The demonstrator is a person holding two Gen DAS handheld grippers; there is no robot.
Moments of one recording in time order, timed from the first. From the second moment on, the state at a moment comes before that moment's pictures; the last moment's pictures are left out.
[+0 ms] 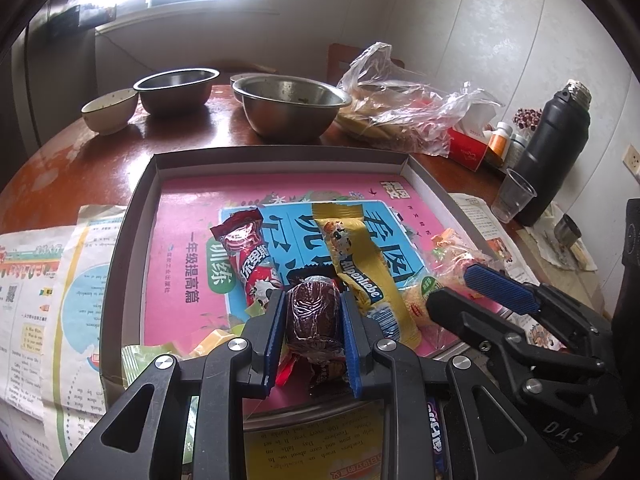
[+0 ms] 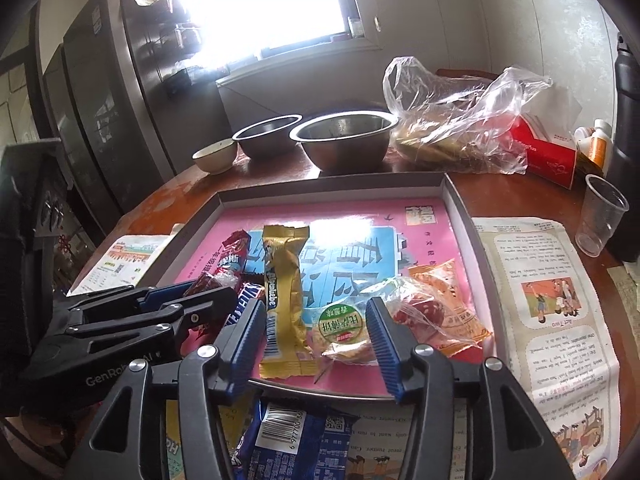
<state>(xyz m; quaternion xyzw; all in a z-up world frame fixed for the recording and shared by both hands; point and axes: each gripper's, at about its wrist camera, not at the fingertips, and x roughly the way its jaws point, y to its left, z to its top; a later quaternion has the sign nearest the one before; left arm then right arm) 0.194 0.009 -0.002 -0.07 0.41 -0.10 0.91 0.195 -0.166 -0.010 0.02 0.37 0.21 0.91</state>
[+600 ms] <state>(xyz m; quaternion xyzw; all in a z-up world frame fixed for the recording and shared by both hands) 0.190 0.005 0.003 -0.06 0.40 -0.10 0.91 0.188 -0.170 -0.006 0.03 0.36 0.21 0.91</state>
